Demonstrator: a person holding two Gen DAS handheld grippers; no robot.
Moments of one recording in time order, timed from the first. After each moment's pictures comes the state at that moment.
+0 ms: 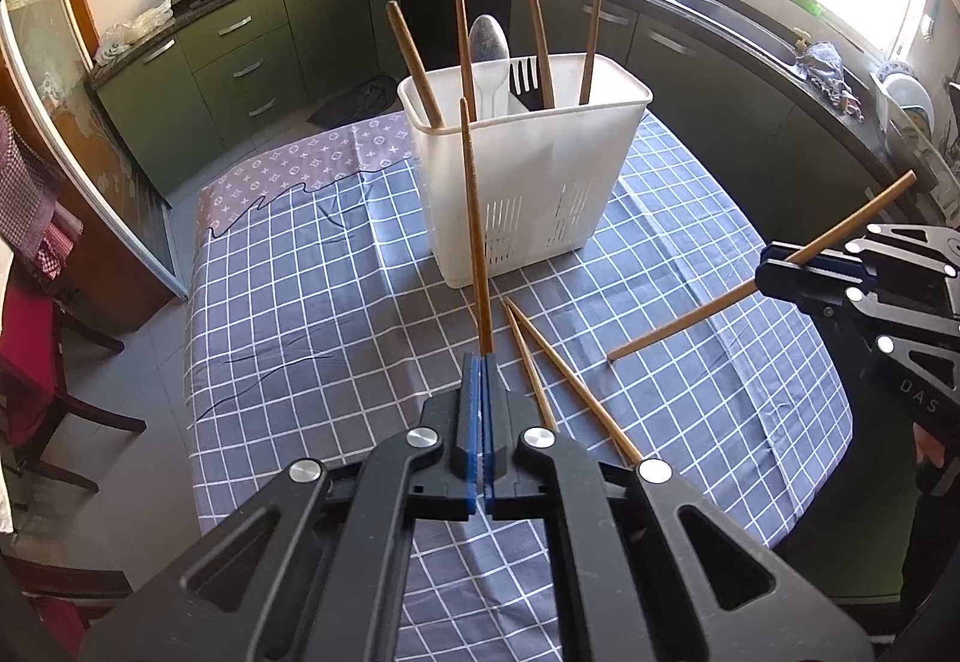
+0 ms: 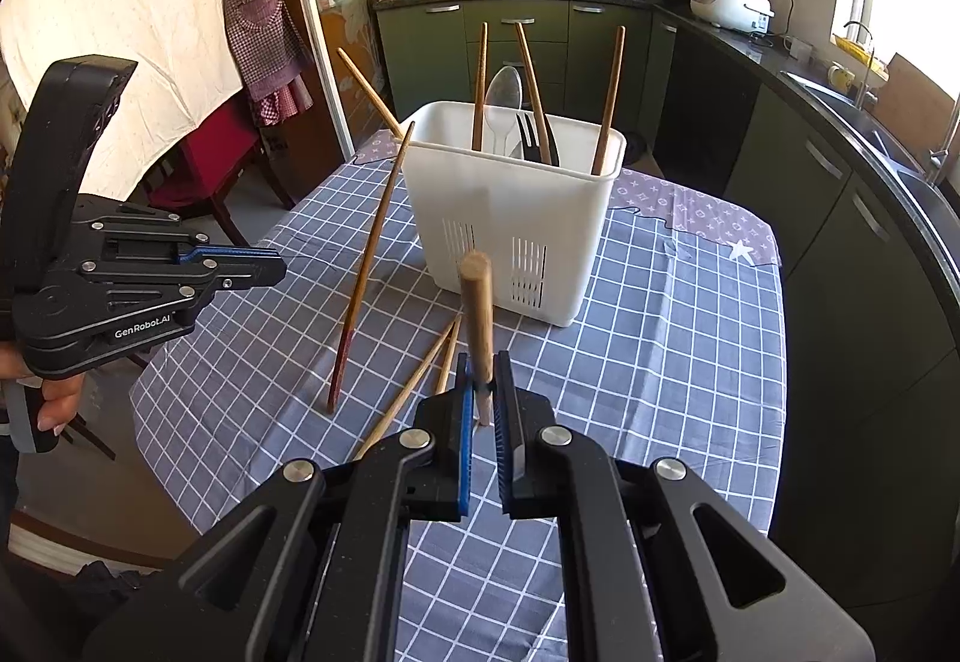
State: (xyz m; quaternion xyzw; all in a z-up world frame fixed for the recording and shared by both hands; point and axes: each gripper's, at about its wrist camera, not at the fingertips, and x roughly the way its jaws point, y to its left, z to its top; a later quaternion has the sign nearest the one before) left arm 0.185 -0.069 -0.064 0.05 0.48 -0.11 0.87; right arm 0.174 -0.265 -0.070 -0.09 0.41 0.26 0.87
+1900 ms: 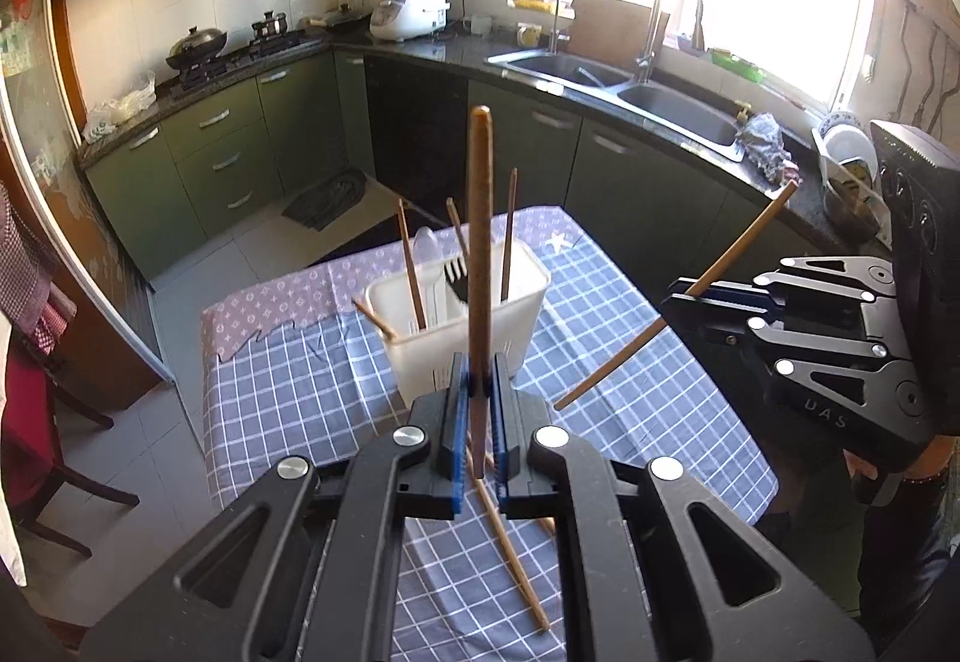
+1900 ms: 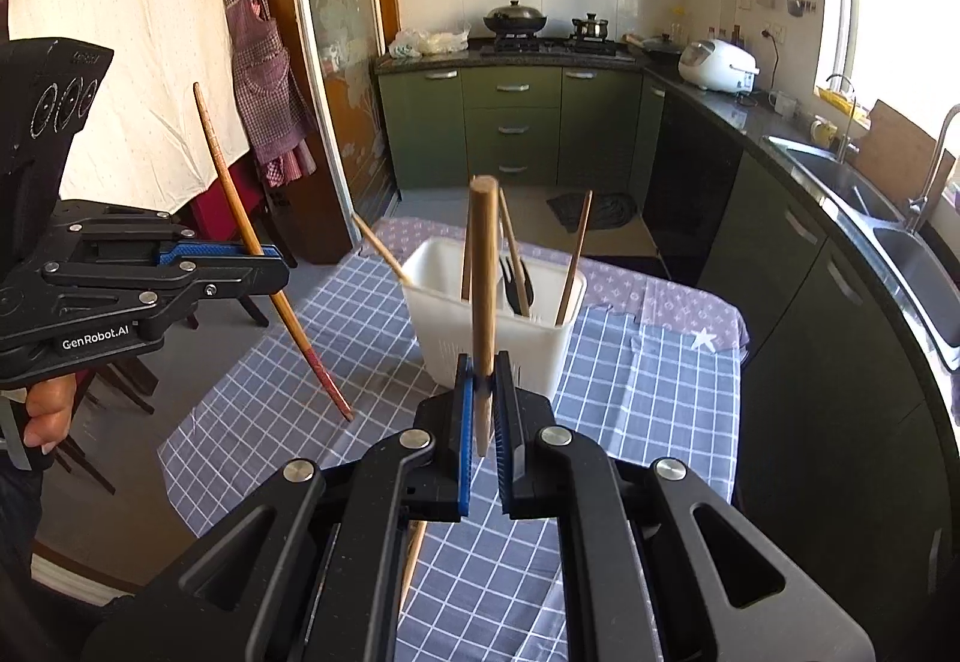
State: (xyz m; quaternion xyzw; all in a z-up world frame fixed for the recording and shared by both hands) left arm 0.171 -0.089 0.065 0.05 0.37 -0.16 0.91; right arm 0.172 -0.283 0.029 -0.07 0.34 0.27 0.90
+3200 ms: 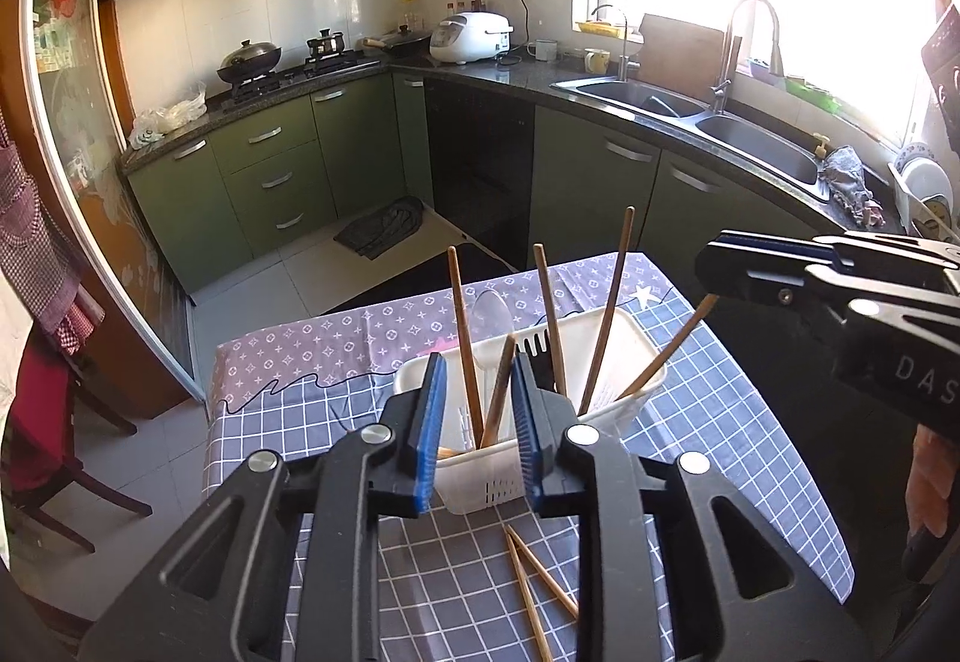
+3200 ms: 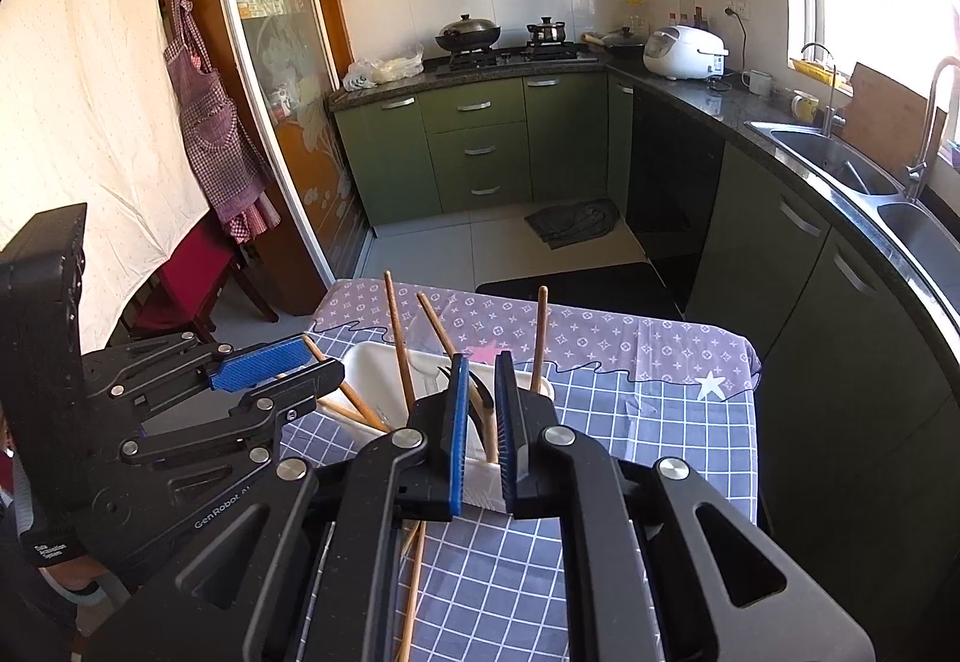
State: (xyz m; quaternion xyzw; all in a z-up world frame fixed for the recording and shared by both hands) left arm 0.258 -0.098 0.003 0.05 0.34 -0.08 0.93; right arm 0.281 -0.271 0.019 -0.01 0.34 0.24 0.91
